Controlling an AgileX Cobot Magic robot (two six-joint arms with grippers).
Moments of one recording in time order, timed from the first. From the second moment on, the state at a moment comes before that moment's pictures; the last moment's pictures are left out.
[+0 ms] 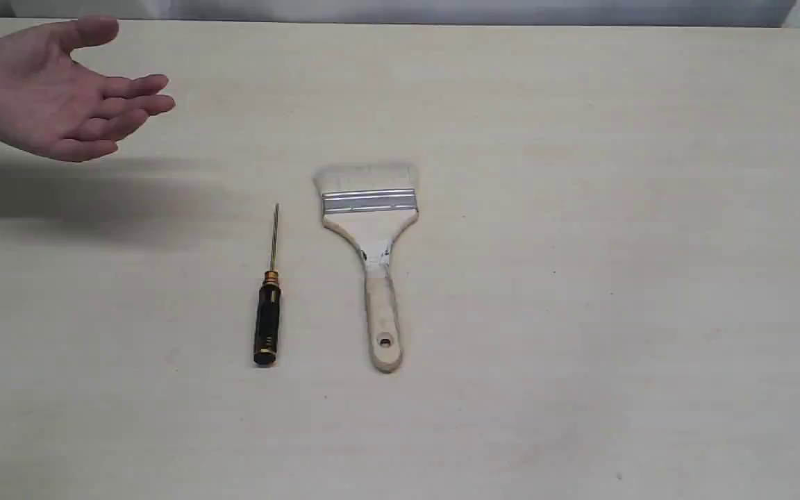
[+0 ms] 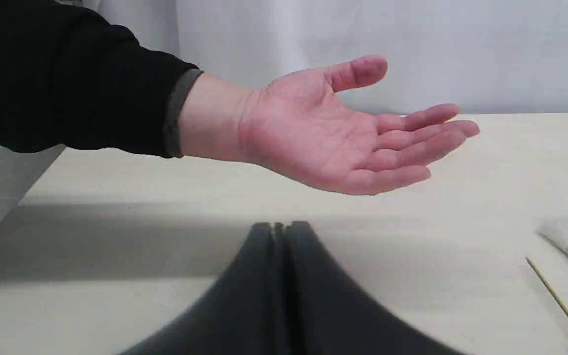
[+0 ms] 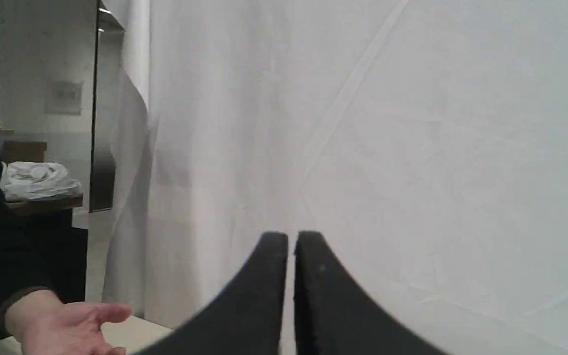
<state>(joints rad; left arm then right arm) 0.02 0.00 0.00 0.07 0.26 -0.07 -0.02 0.28 -0.31 -1.17 -0.52 1.27</state>
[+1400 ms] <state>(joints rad) 0.02 0.00 0.00 0.07 0.26 -0.07 0.36 1.40 -0.94 0.19 -0.01 -0.48</state>
